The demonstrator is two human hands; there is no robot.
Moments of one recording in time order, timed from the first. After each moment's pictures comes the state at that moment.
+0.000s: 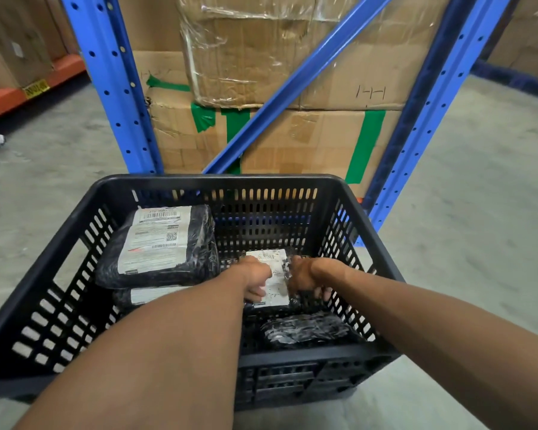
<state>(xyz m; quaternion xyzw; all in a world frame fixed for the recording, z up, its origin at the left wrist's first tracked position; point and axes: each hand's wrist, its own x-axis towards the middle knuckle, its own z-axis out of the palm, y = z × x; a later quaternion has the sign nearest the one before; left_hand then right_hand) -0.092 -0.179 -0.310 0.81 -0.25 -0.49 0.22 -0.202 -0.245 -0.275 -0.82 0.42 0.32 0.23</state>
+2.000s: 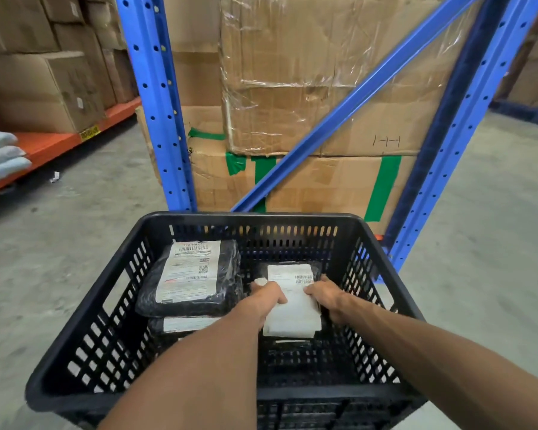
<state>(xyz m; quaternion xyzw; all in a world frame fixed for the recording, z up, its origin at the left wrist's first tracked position) -0.088 -0.159 -0.286 0.76 -0.11 -0.51 0.39 -0.192 -0.272 -0.312 -0.62 0.54 -0.05 0.56</state>
